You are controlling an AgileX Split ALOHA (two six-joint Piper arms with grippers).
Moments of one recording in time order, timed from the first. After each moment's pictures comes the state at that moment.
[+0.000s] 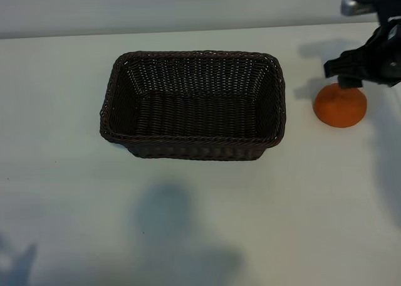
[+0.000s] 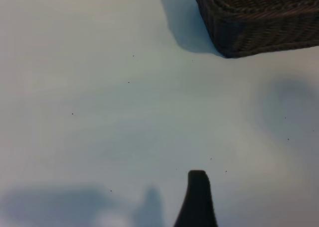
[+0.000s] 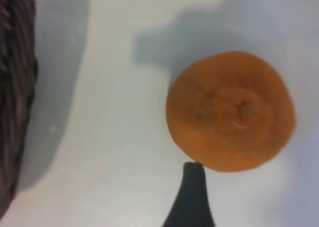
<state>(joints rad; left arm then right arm) -0.15 -0.01 -0.50 -0.09 1.09 0.07 0.07 1.71 -1.15 -0.02 0.64 0.10</state>
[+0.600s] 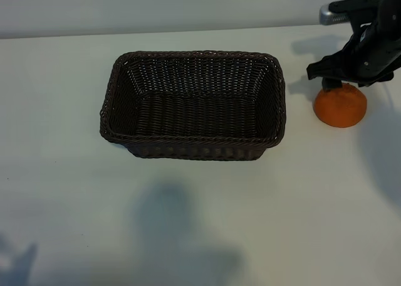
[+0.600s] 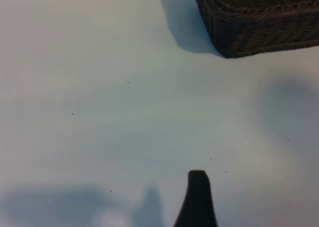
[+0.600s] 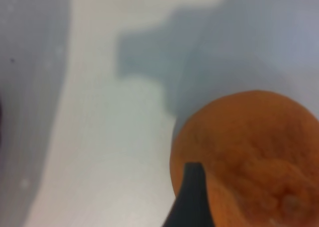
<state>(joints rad) -0.15 -0.01 -0.50 -0.09 1.09 0.07 0.07 1.93 -1.29 -0.02 0.62 0.10</state>
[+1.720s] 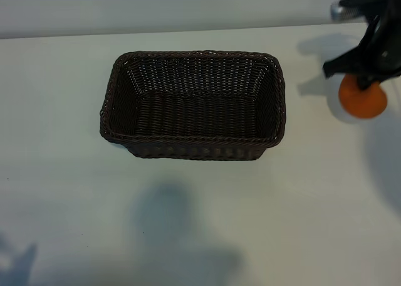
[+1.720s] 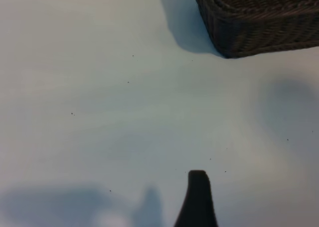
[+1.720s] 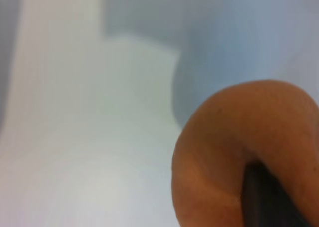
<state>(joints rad) -0.15 -0.01 -0.50 -0.09 1.09 0.07 0.07 1.83 -1.35 -0.11 0.88 0.12</state>
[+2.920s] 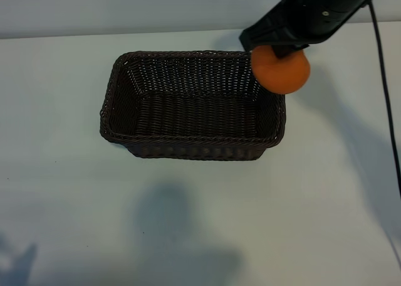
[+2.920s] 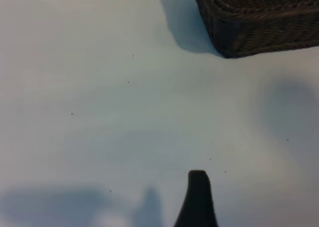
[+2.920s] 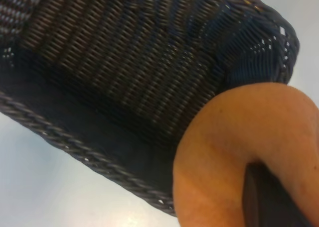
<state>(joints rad) -0.15 -0.01 -0.50 -0.09 1.09 0.07 0.41 1.70 -1.61 0.02 1.07 0.09</state>
